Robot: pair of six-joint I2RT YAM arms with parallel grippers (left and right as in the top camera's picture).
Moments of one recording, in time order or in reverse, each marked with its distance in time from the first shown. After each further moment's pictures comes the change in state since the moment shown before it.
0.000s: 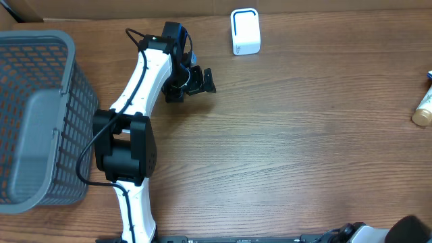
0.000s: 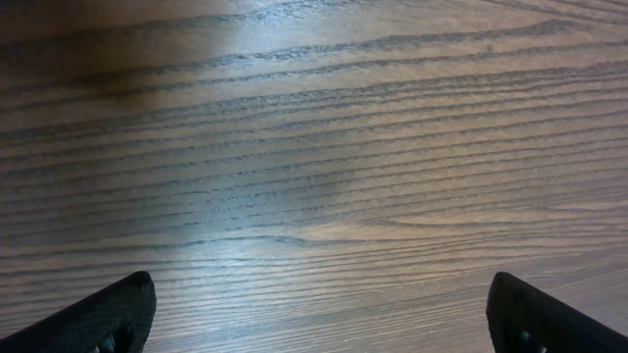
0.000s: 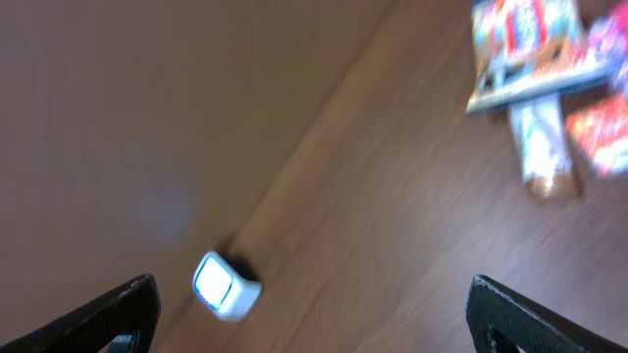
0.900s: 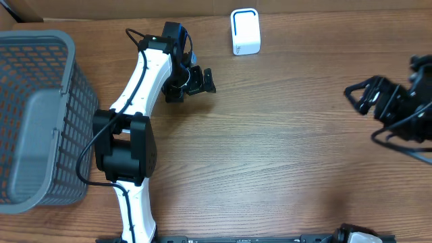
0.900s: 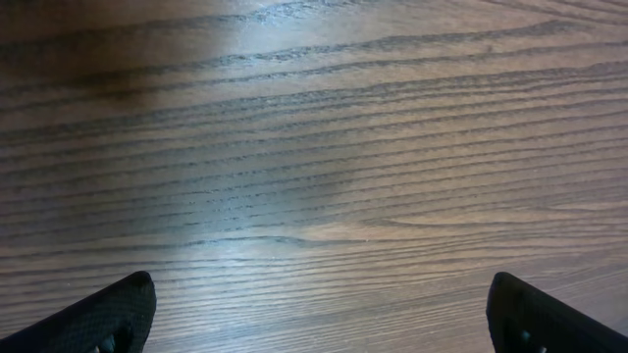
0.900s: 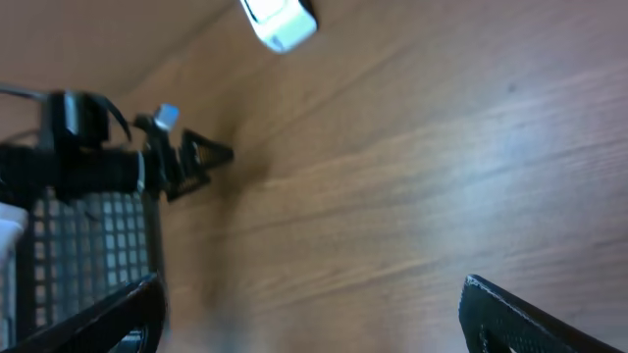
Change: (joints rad) left arm 0.000 0.000 0.000 0.000 0.000 0.000; right arm 0.535 -0.280 -0.376 -0.171 -0.015 -0.177
